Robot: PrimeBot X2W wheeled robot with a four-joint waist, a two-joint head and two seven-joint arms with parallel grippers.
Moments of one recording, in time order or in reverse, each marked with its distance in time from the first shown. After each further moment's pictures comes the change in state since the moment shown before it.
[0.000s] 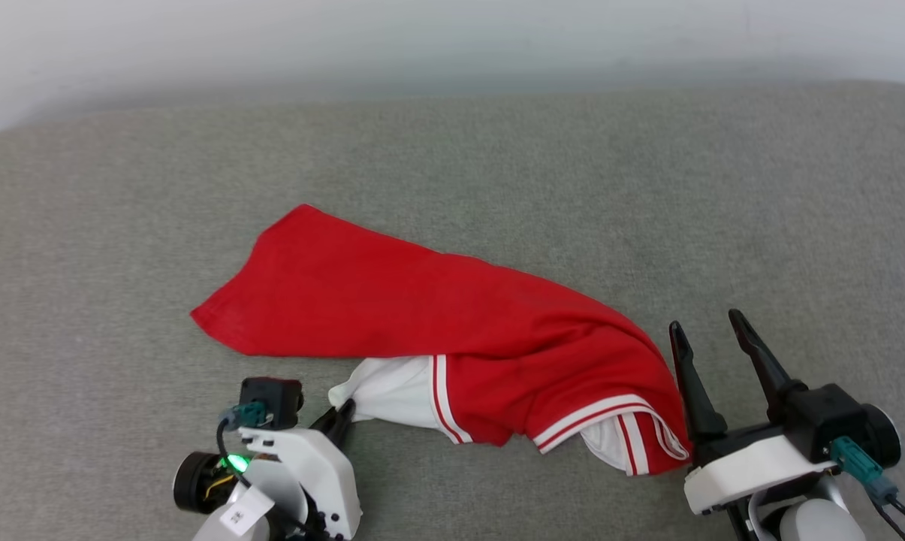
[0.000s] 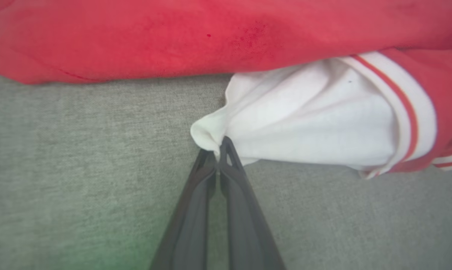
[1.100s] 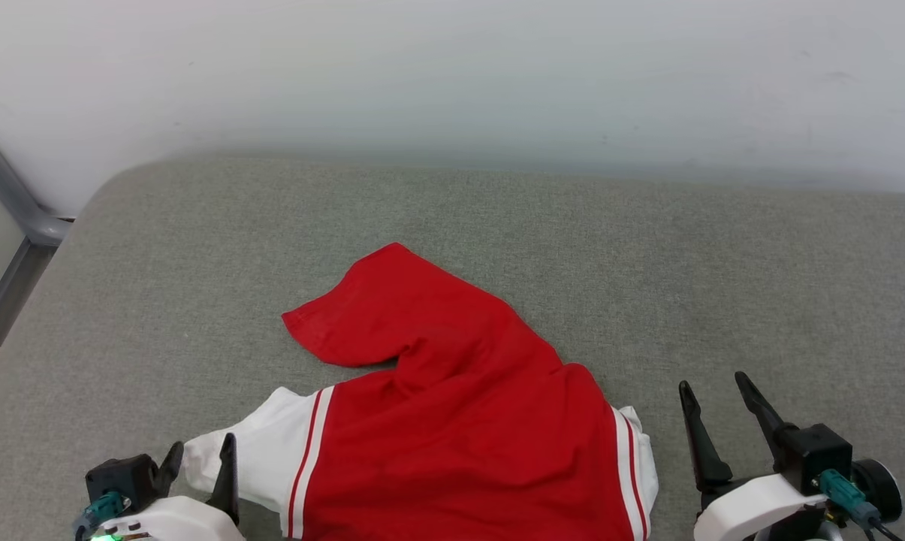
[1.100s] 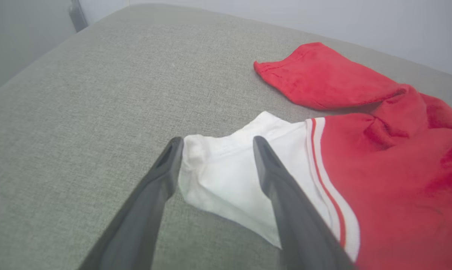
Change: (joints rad) left arm 0.205 0.092 0.207 -0.006 -0.078 0.082 -0.268; right arm 0.051 0.000 -0.039 0.138 -0.036 0.000 0.000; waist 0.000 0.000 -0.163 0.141
